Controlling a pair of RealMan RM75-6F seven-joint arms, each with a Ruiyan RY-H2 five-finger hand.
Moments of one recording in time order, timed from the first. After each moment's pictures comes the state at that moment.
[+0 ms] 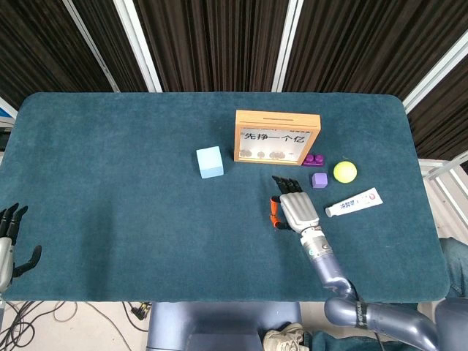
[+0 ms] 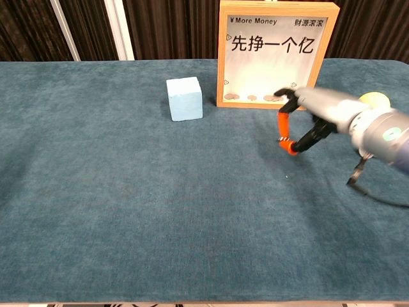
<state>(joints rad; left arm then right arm) -0.04 -1.16 -0.07 -1.70 1.36 1.49 0.12 0.65 -1.62 0.24 -1.46 -1.08 1.02 -0.31</state>
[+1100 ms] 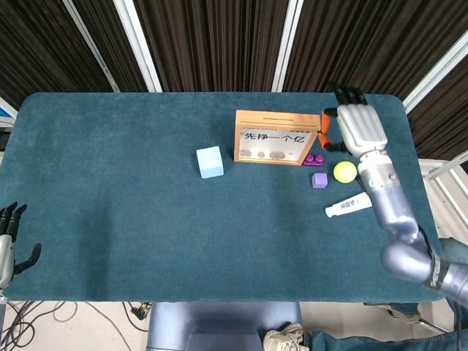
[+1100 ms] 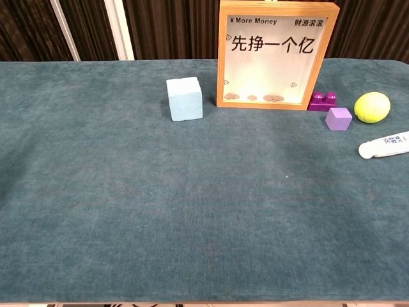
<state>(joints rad) -0.05 -1.17 -0.09 -1.71 1.30 1.47 0.16 0.84 -1.05 0.52 -1.62 -0.72 0.83 -0.36</state>
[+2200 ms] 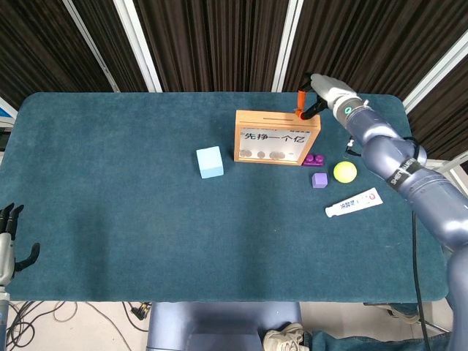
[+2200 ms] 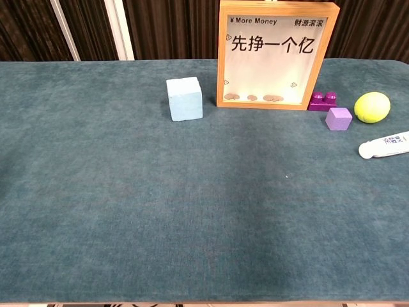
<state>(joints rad) -0.06 -1.18 -0.12 -1.74 1.20 1.45 0.24 1.40 -1.20 0.12 -0.78 -0.34 -0.08 0.02</state>
